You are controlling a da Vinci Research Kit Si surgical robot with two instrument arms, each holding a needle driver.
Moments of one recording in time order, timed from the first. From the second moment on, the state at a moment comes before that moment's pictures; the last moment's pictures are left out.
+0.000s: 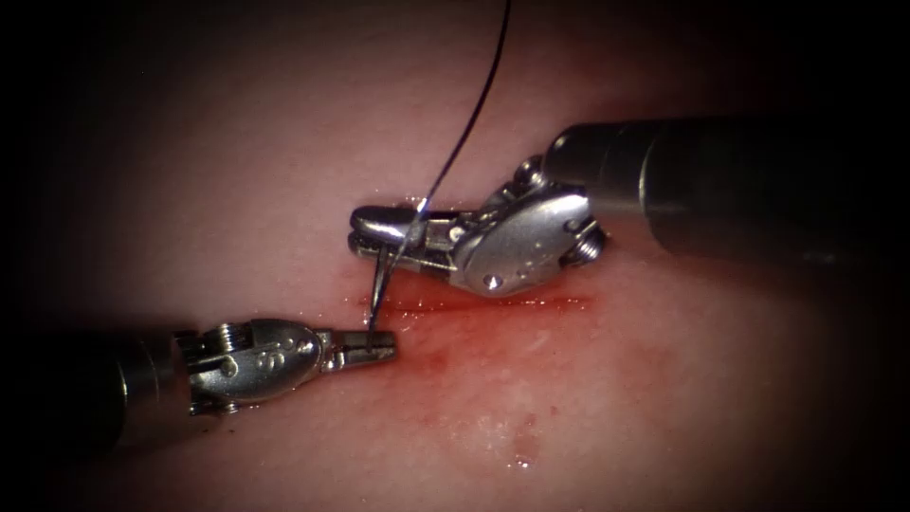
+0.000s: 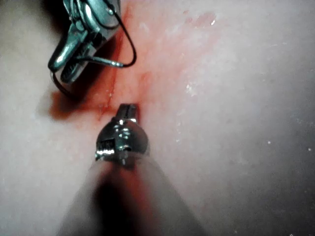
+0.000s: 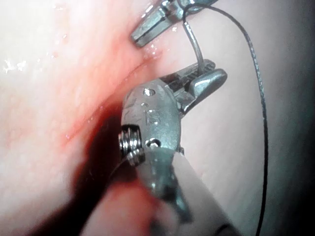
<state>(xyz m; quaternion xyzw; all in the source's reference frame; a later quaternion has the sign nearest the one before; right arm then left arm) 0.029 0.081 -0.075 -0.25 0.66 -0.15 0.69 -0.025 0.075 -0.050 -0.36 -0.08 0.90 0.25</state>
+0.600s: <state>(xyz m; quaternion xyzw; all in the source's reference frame) 0.029 0.081 -0.074 -0.20 0.67 -0.08 0.71 -0.025 0.075 -0.050 -0.36 -0.07 0.90 0.26</state>
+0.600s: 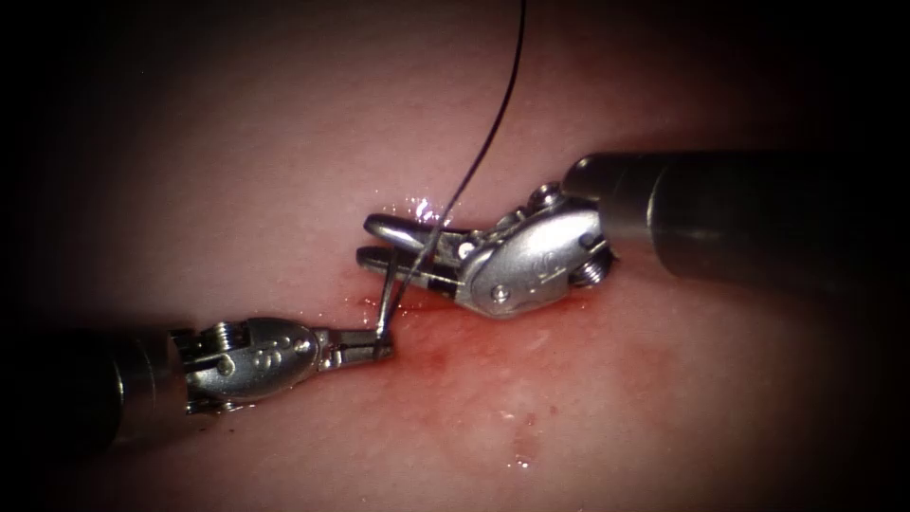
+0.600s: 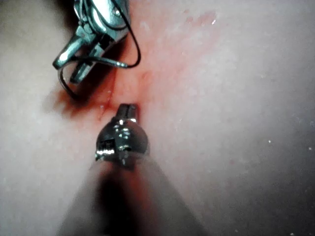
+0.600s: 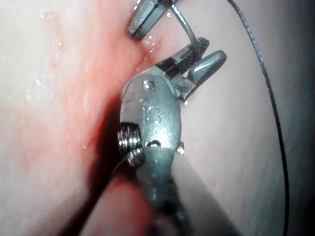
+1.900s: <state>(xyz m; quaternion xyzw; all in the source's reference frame) 0.030 0.092 -0.078 -0.05 0.67 0.21 0.71 -0.027 0.074 -0.049 -0.35 -0.07 0.90 0.25</state>
